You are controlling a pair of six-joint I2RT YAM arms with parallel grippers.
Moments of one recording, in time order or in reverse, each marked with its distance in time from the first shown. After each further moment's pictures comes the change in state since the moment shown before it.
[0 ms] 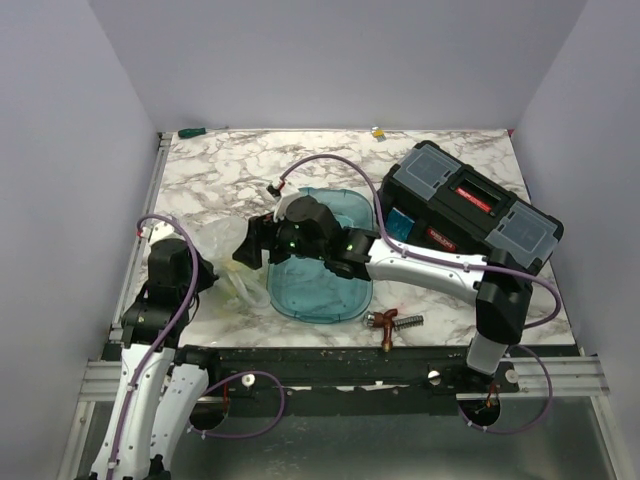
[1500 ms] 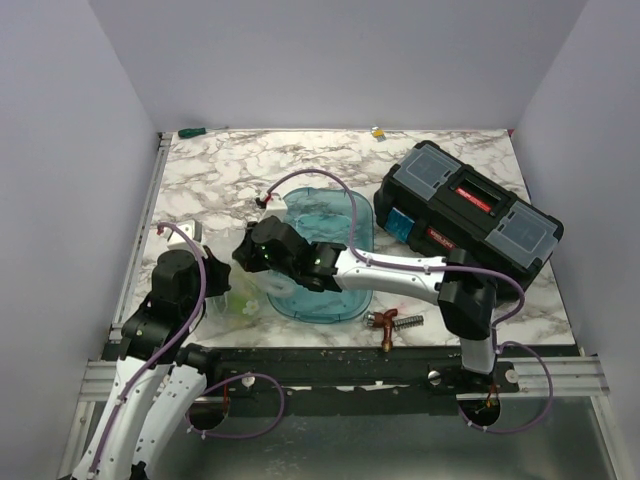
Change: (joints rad) left arm -0.169 -0.095 -0.038 0.055 0.092 0.096; right arm 0.087 0.210 0.156 -0.034 0.306 0.164
